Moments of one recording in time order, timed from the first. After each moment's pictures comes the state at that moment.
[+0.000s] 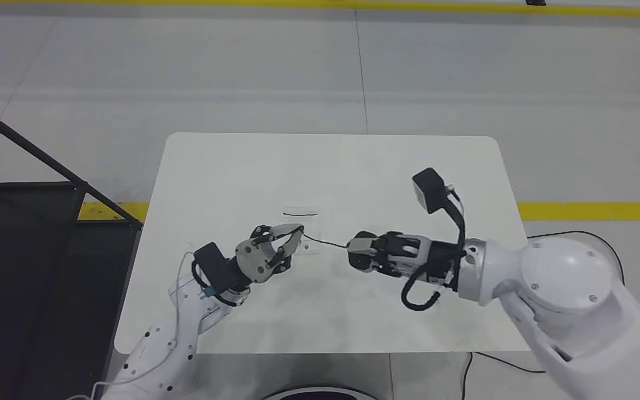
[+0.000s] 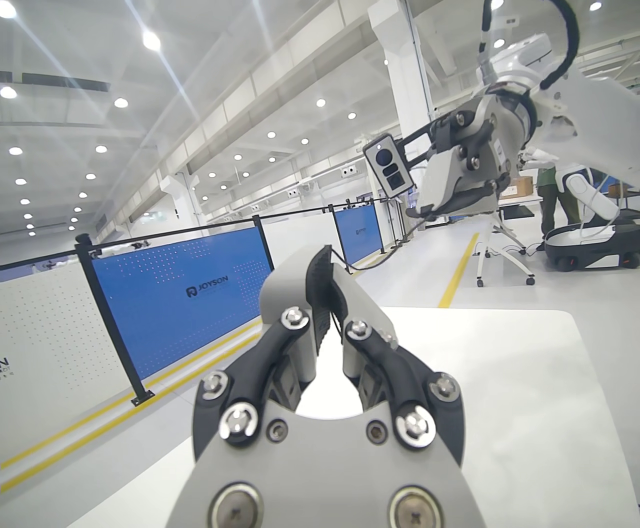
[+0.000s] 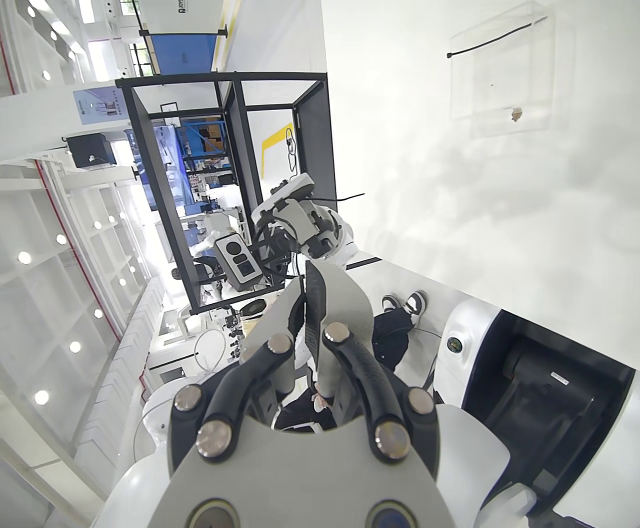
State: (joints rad) left arm 1.32 -1.15 -1.21 -1.65 1.58 -0.45 0.88; right arm -0.95 -0.87 1.17 -2.21 0.55 0.79 0.68
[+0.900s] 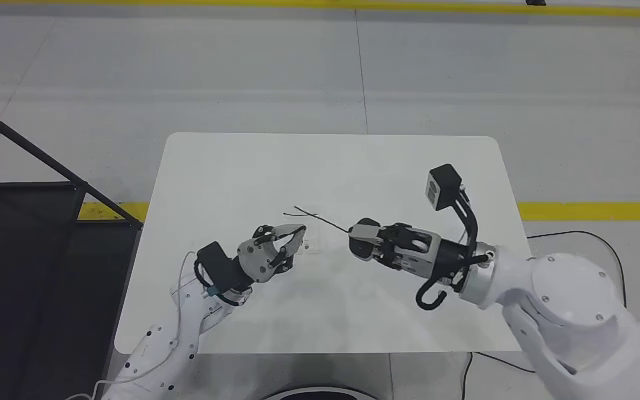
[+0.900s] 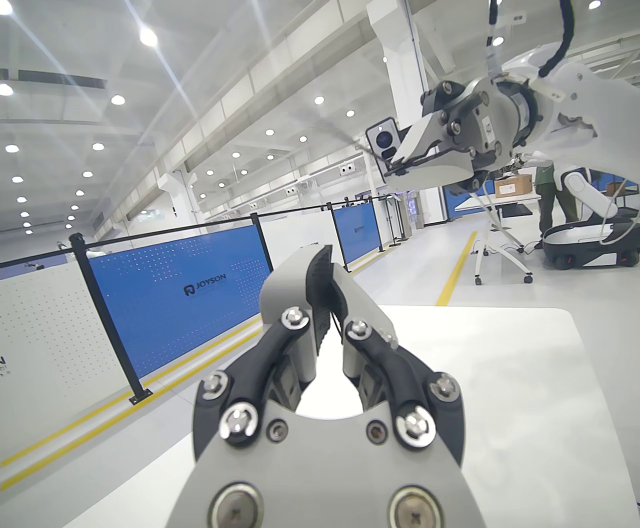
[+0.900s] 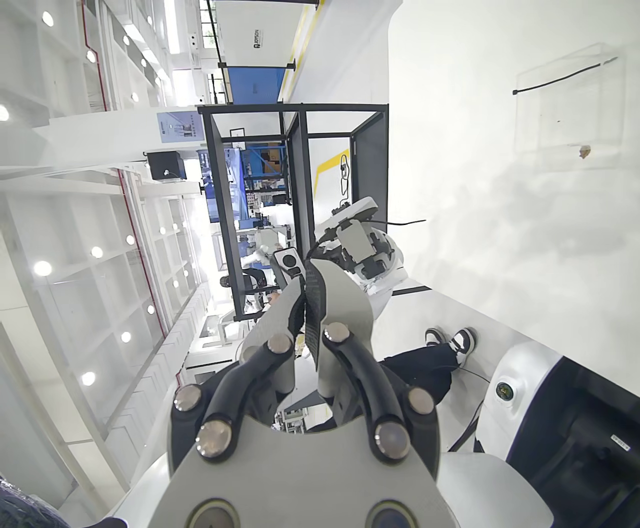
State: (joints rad) left arm 1.32 -1.15 -1.20 -1.64 1.57 -0.45 0.87; right arm -1.06 -0.89 1.22 -2.24 0.63 0.63 0.54
